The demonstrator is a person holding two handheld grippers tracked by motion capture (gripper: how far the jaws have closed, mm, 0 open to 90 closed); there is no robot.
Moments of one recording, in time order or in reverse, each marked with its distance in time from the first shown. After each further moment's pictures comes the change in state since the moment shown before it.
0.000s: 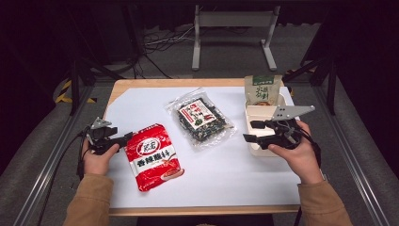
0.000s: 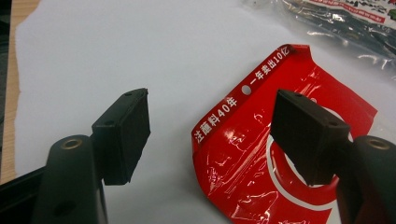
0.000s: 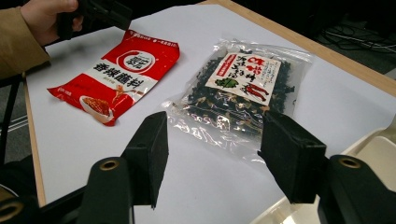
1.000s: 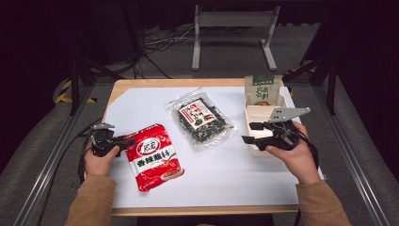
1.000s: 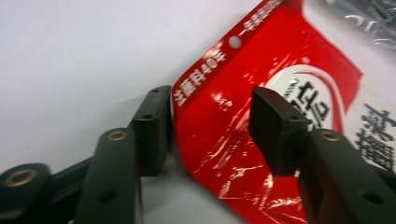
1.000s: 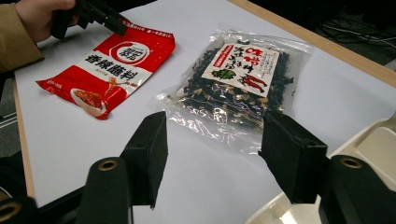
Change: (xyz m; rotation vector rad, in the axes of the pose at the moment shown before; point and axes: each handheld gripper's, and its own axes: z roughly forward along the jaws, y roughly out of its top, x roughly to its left) left arm 0.010 -0.012 0.016 0.087 -0.187 -0.050; right arm 0.000 -0.006 0.008 0.024 -0.016 0.003
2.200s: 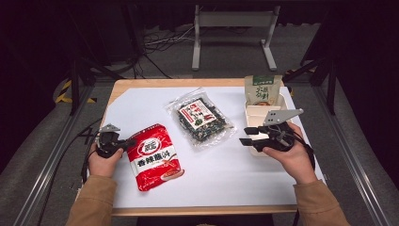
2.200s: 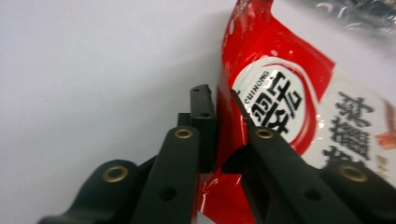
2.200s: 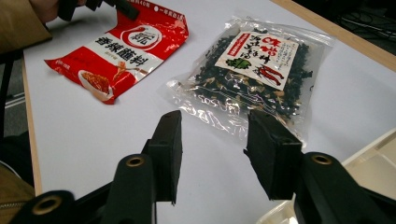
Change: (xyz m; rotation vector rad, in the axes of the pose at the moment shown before) left arm -0.015 -0.002 0.001 0.010 -0.021 0.059; right arm 0.003 -0.001 0.010 0.048 0.046 -0.049
